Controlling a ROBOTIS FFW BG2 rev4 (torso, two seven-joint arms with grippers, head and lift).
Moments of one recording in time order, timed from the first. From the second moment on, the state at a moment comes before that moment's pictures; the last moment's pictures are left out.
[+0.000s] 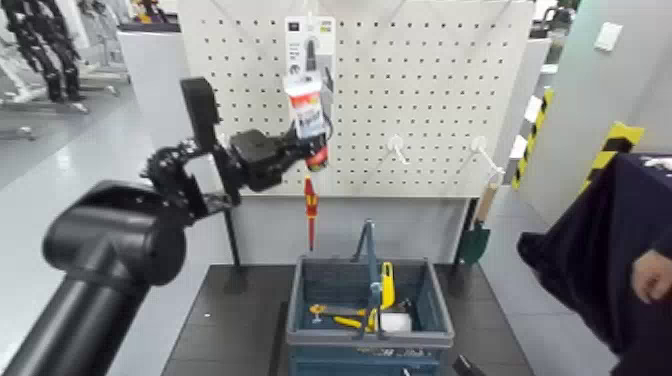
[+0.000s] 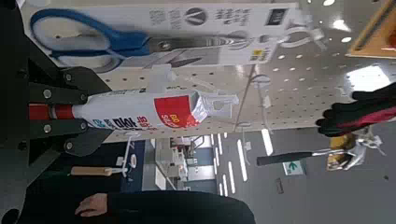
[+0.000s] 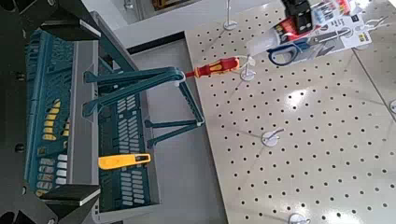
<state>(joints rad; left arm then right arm) -0.54 0.22 -0.21 -1.51 0.38 0.28 -0.80 0.45 -0.02 0.10 -1.75 -0.22 -0.21 0.30</state>
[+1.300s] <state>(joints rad) -0.52 0.19 -0.35 -1.08 0.39 0.23 -0.84 0.44 -0.02 0.10 -1.73 -0.23 -0.21 0.31</state>
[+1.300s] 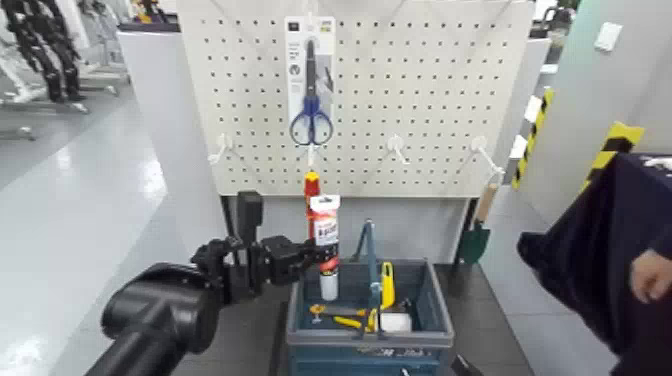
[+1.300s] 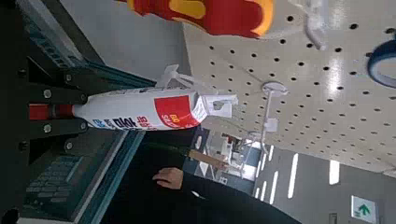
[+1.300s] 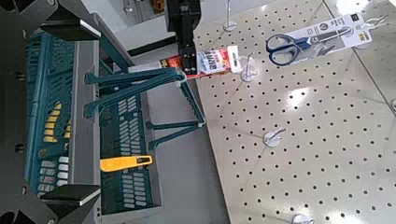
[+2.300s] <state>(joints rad) -0.54 0.17 -0.38 -0.98 0.37 0.22 -0.85 0.43 -0.02 0.11 -1.73 -0.24 -0.20 0.32</state>
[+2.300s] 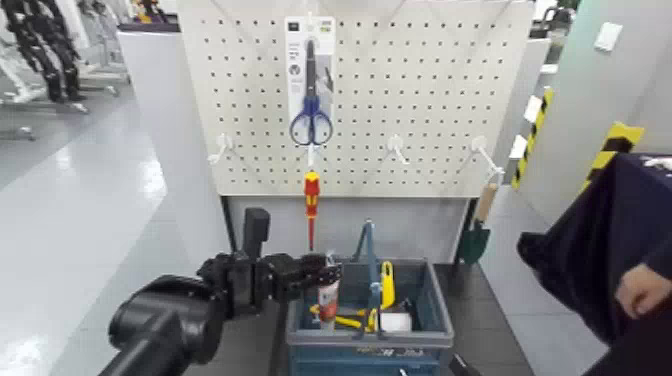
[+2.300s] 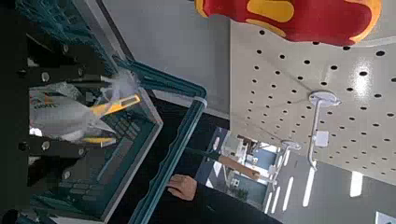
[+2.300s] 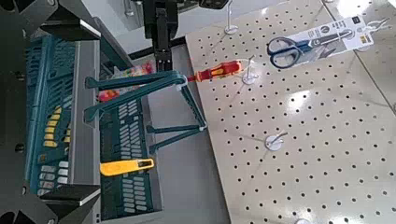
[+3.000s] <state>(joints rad) -0.50 0.18 -0.34 -1.08 0.36 0.21 -0.82 0.43 -0.03 0.11 -1.74 -0.24 -0.20 0.32</state>
